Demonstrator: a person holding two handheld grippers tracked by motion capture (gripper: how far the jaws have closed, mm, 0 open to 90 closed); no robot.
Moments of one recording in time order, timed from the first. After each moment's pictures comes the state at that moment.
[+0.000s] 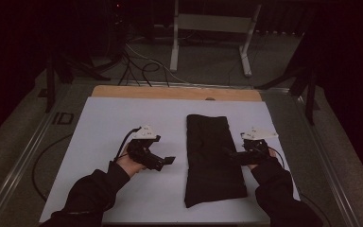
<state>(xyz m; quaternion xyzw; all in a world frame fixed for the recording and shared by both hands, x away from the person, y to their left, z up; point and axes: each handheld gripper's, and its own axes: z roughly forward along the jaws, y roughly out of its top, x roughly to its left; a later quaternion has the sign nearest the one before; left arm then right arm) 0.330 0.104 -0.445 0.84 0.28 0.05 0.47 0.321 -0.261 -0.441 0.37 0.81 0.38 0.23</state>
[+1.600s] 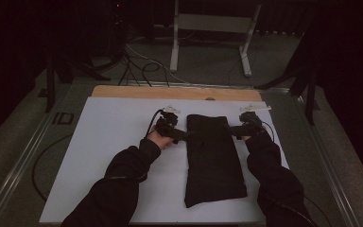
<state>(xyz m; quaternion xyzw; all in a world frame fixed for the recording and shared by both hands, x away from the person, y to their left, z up) 0.434 0.034 -0.486 0.82 0.37 0.04 0.44 0.425 -0.276 -0.467 0.46 0.78 0.38 0.19</state>
